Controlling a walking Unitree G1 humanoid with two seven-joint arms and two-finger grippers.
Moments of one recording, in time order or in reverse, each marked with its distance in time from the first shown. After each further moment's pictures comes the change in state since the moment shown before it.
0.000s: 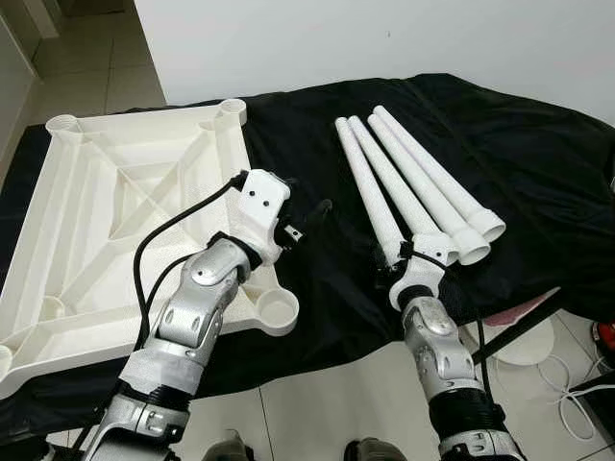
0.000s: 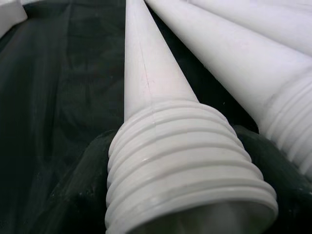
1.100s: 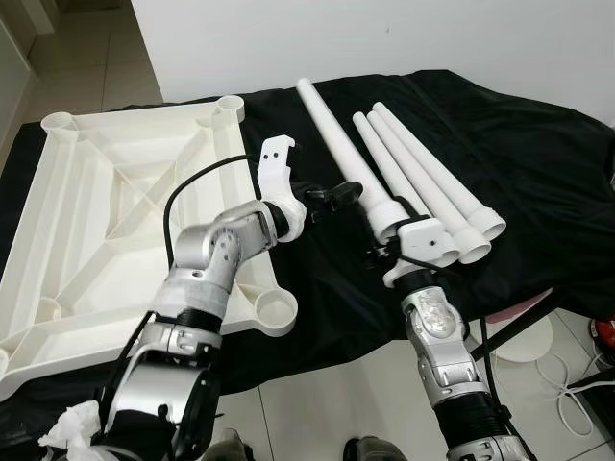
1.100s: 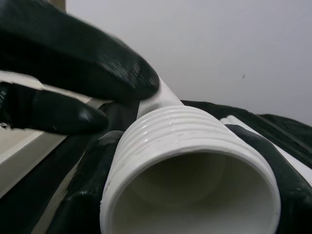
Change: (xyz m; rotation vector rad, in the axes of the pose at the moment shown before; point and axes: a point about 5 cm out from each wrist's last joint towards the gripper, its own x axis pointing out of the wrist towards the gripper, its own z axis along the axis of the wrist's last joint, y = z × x) left arm 0.048 0.008 -0.002 -0.694 0.282 -0.090; right arm -0.016 0.038 0.047 -0.285 -0.432 0.291
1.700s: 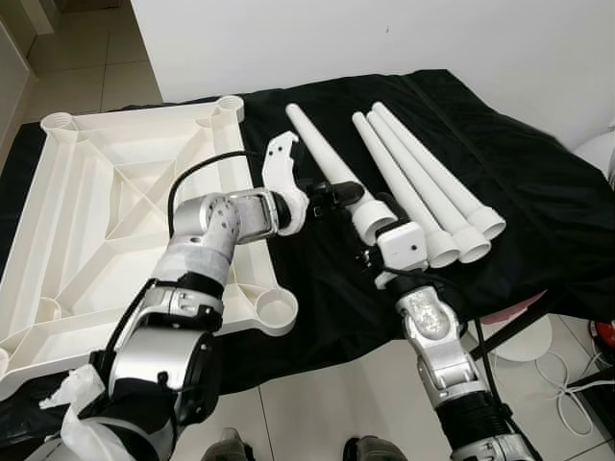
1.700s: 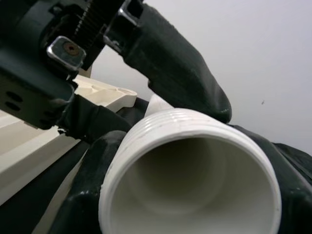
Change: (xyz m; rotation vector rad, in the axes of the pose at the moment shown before) left arm 0.011 0.000 0.007 -0.189 0.114 -0.010; right arm -0.002 0.021 0.004 -0.097 -0.051 0.140
